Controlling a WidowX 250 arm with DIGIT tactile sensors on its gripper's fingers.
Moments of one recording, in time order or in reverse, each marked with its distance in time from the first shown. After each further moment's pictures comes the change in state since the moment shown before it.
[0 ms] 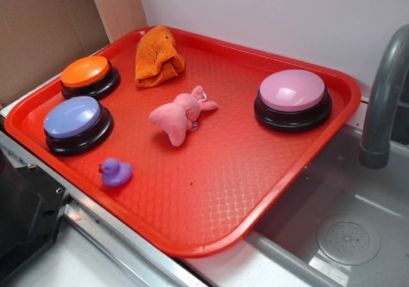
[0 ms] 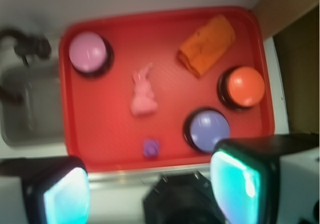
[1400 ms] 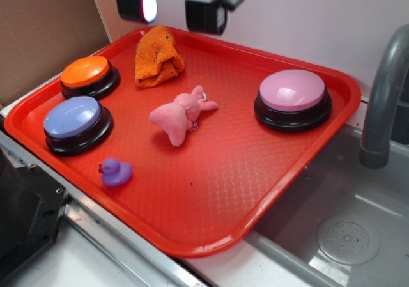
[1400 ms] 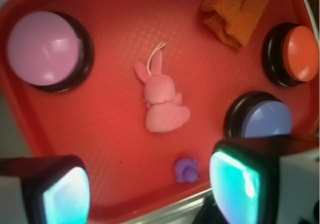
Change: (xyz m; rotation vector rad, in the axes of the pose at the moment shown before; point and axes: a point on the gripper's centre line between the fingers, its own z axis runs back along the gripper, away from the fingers) arm 0.025 -0.032 -0.136 0.151 0.182 0.187
